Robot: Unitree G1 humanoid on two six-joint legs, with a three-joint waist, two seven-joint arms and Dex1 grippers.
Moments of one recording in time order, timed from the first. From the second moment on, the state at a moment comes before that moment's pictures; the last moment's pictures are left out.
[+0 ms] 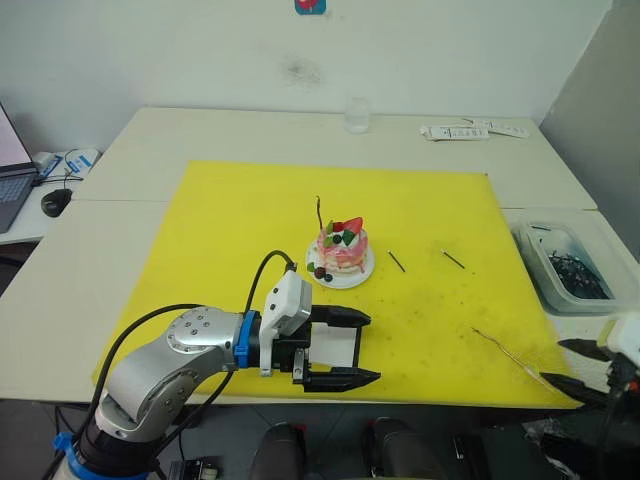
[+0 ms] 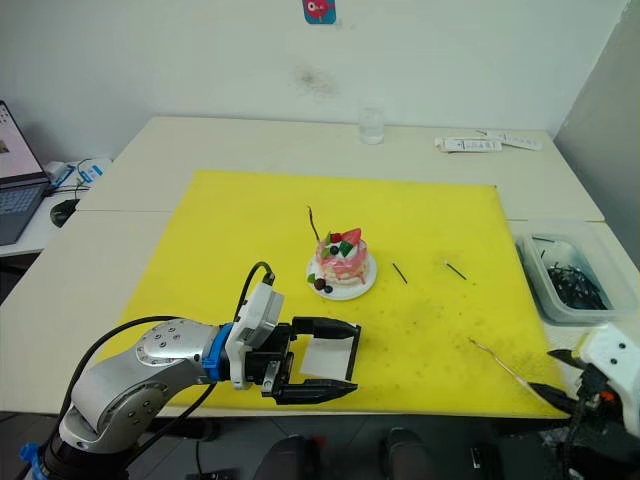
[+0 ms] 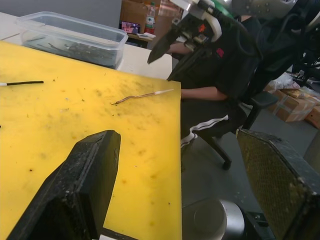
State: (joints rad) left arm -0.18 0.65 -0.16 -0.61 -0.74 0.67 -0.96; right arm 0.61 -1.00 -0.71 -0.62 0.38 0.62 1.05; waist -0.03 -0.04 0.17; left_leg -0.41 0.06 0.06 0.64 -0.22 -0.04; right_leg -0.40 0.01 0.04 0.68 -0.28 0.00
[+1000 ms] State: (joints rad) left arm -0.27 0.62 -0.25 -0.65 -0.69 0.60 -1.02; right arm 0.15 -1.35 -0.14 -0.61 0.49 1.16 0.93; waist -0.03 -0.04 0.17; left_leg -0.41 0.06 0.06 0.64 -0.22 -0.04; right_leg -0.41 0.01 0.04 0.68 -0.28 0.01
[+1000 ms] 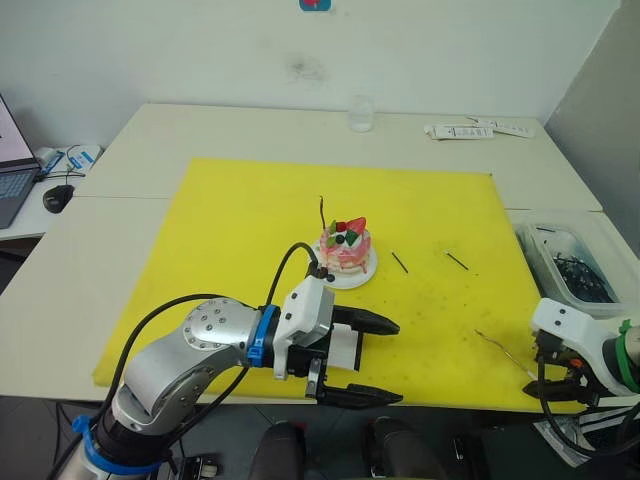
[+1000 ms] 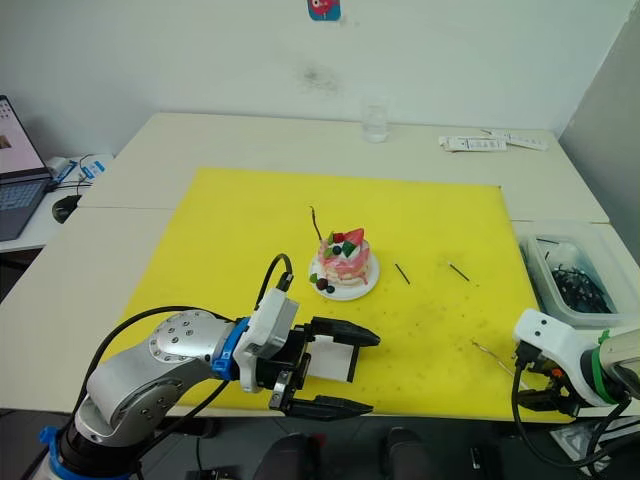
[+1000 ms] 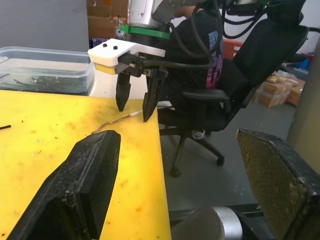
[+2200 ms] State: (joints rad) left arm -0.18 0.66 -0.11 -0.58 -0.63 0.58 -0.92; right arm -0.41 -0.73 -0.28 -0.62 0.81 1.21 0.67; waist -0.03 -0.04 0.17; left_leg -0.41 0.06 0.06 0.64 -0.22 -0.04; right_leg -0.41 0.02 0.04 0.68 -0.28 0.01
